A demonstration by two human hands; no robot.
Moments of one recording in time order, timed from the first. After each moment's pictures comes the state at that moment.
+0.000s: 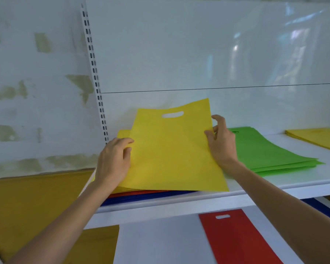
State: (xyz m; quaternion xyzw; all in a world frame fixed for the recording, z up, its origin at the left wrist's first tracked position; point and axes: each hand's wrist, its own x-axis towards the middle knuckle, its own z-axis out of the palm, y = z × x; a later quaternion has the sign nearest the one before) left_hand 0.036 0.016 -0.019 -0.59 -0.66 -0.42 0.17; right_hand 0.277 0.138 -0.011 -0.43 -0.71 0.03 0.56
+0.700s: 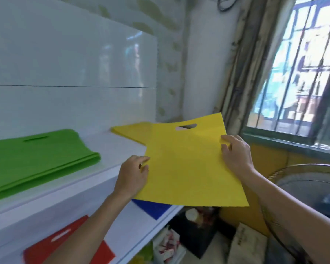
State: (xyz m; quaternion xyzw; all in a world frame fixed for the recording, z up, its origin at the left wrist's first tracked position) left_hand 0.569 0.094 -0.073 -0.79 -0.42 -0.43 -0.14; right_hand 0.831 0.004 -0.027 -0.72 -0.50 -0.11 0.46
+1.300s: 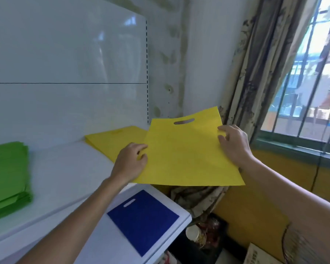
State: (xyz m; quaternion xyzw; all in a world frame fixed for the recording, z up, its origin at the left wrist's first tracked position) left_hand 0.703 0.253 -0.051 -0.80 -0.43 -0.40 -0.14; right_hand 0.974 0.174 -0.013 -0.72 -0.53 -0.09 0.44
